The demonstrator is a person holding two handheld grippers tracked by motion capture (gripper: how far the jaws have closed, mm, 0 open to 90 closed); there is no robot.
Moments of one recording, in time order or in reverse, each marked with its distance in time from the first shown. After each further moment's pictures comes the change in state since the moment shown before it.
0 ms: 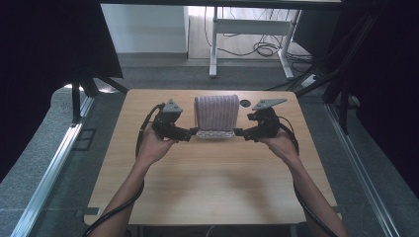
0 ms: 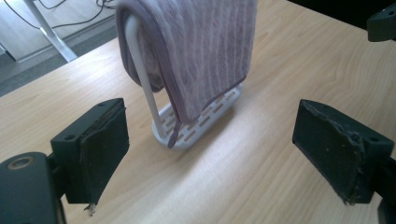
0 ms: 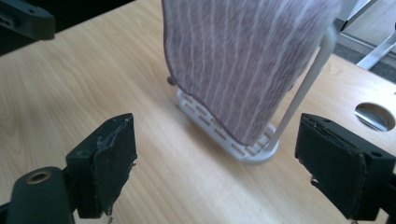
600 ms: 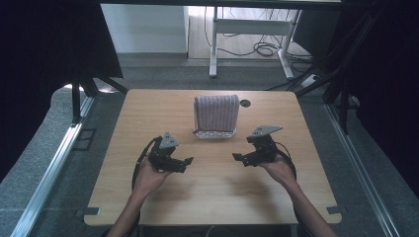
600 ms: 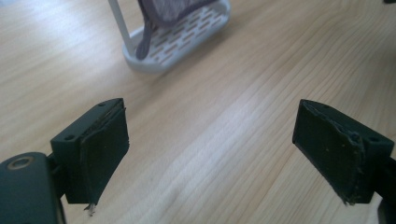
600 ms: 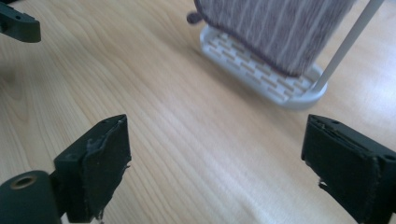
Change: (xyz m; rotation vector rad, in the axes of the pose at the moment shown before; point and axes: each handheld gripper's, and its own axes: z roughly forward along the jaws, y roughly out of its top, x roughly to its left) left arm -0.032 -0.089 0.012 0.052 0.016 -0.006; right arm 0.024 -0.072 0.021 0.034 0.022 0.006
